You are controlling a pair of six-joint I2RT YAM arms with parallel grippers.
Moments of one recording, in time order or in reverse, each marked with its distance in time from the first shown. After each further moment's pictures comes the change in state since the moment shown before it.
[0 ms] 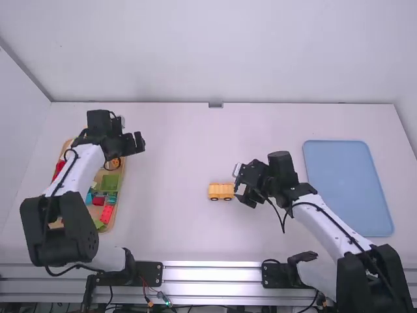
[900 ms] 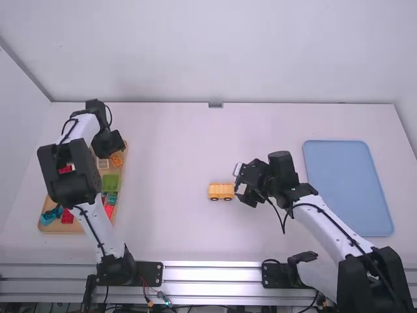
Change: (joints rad) left arm 0.107 0.527 0.461 -0.323 -0.174 -0.116; right arm 0.000 -0.005 0.000 -0.002 0.021 0.002
